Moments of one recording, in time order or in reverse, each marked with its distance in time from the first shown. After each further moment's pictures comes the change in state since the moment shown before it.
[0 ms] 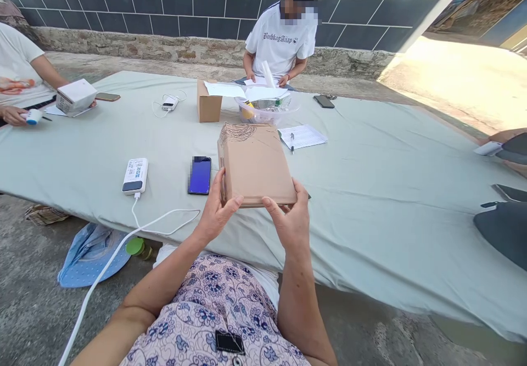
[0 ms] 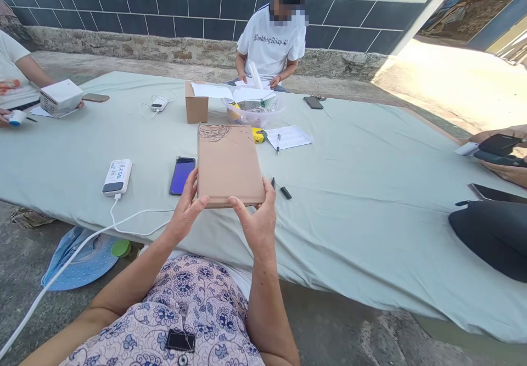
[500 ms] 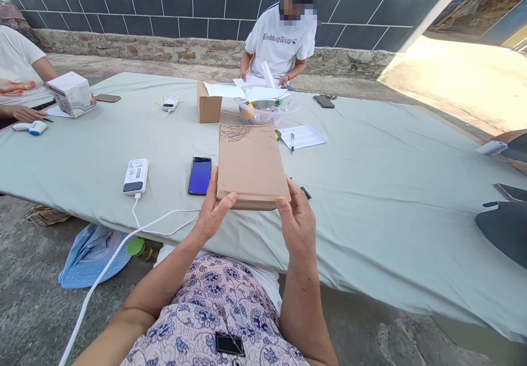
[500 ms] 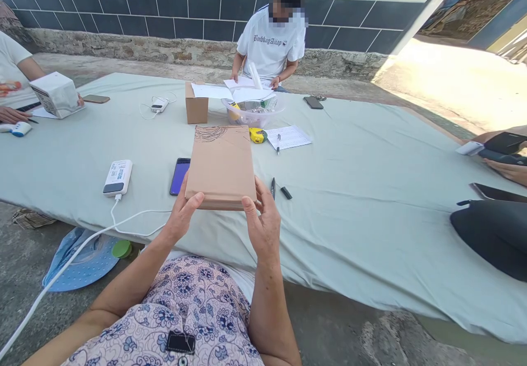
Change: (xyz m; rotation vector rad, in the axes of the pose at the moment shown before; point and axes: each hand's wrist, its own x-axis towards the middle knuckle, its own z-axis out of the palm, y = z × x) left_hand -0.002 0.007 -0.004 0.028 0.040 0.066; right_hand 0.000 -0.012 -0.010 0.090 -0.113 -0.149
